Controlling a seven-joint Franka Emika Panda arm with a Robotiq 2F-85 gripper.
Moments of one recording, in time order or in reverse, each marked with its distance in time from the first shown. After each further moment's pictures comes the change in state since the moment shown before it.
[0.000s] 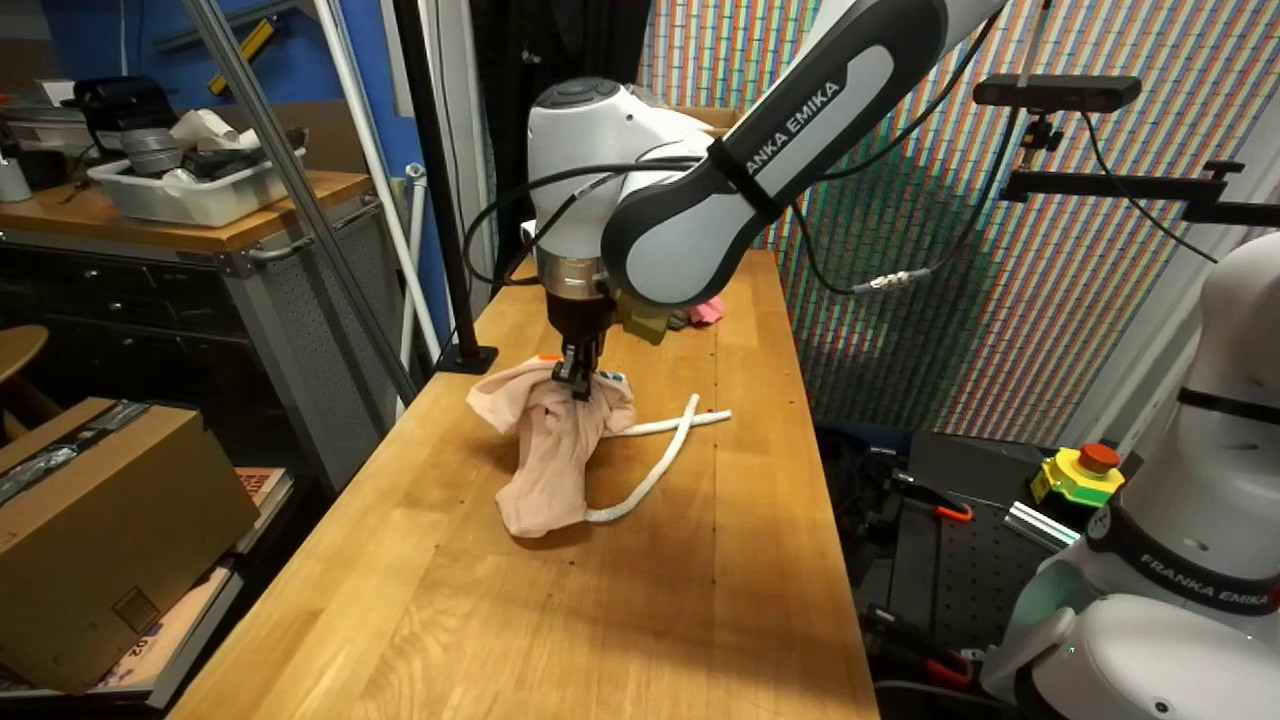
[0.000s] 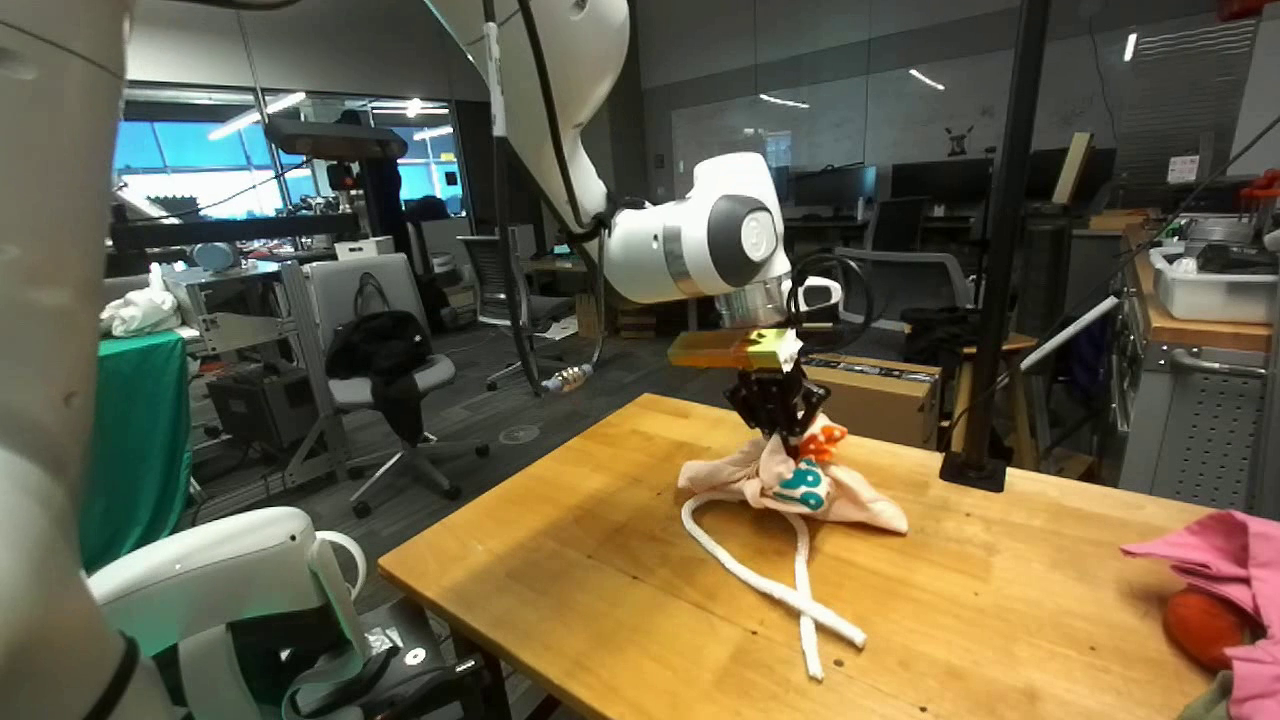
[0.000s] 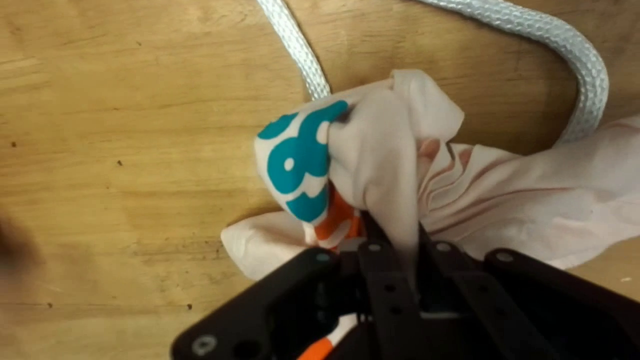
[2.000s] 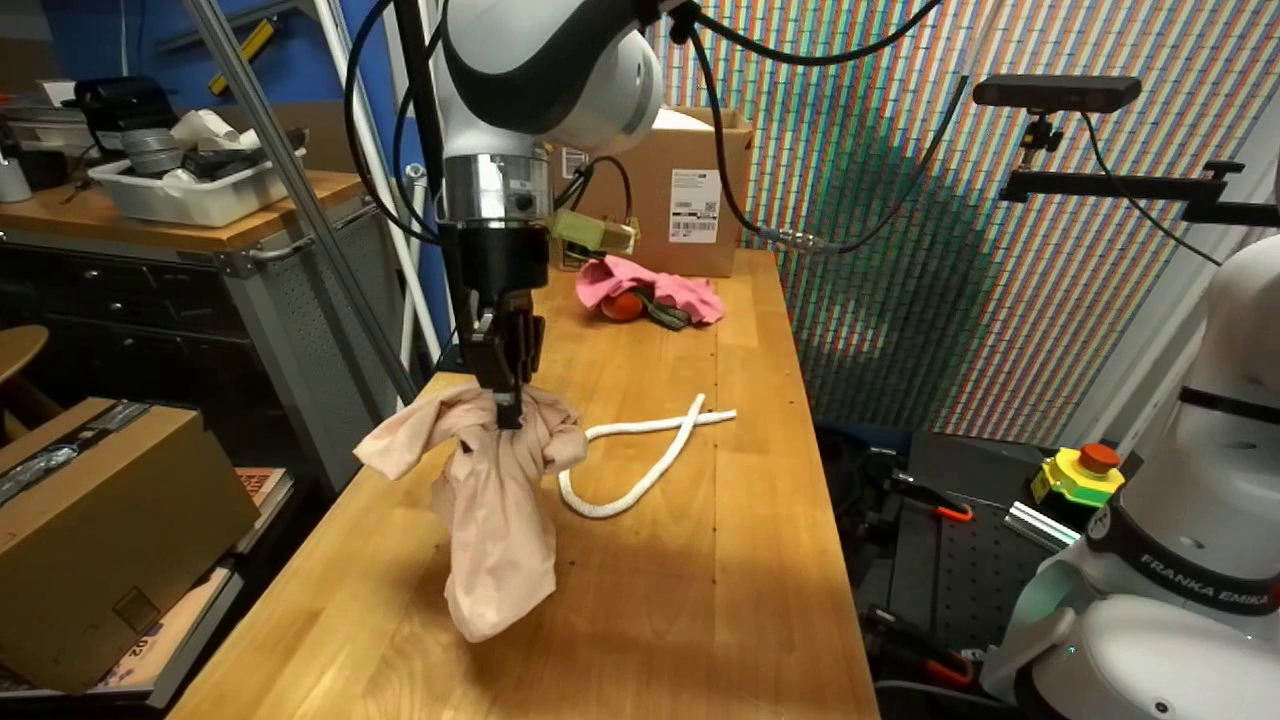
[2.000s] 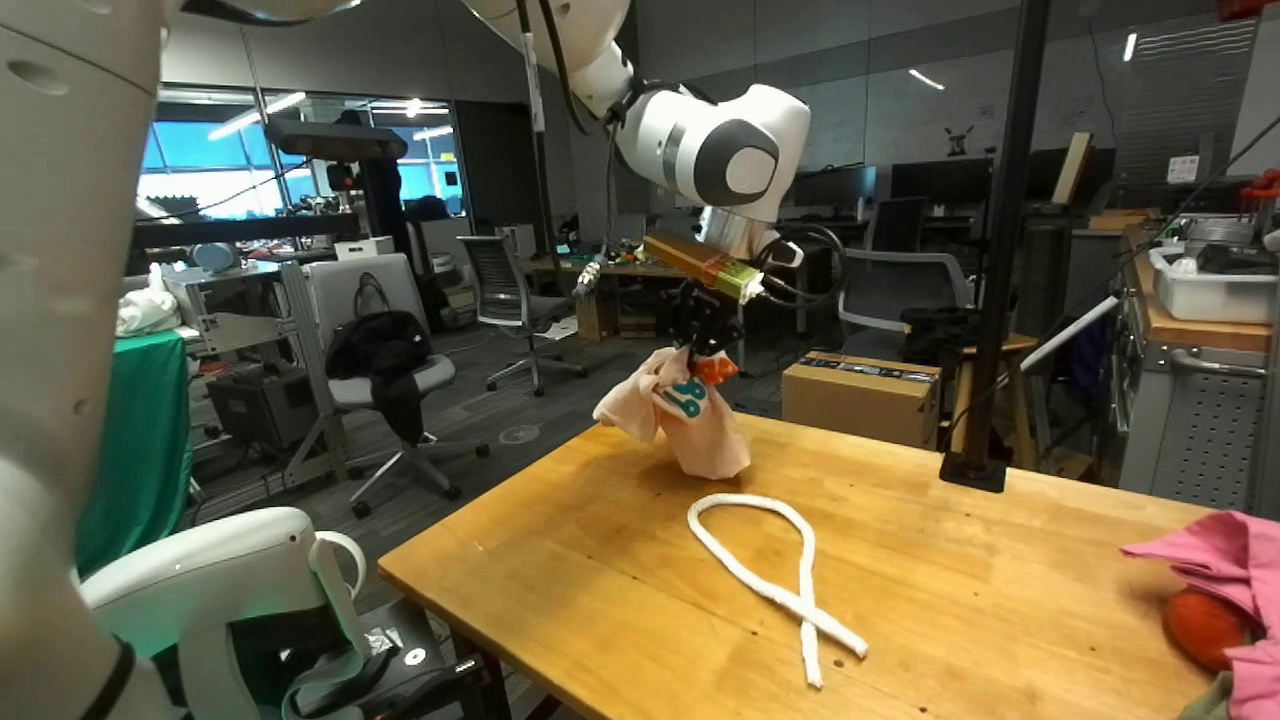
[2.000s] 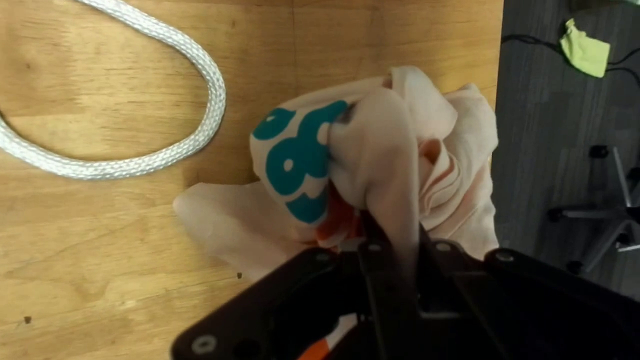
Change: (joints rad) arm -0.050 0.060 0.154 0.326 0.602 -0.483 -0.364
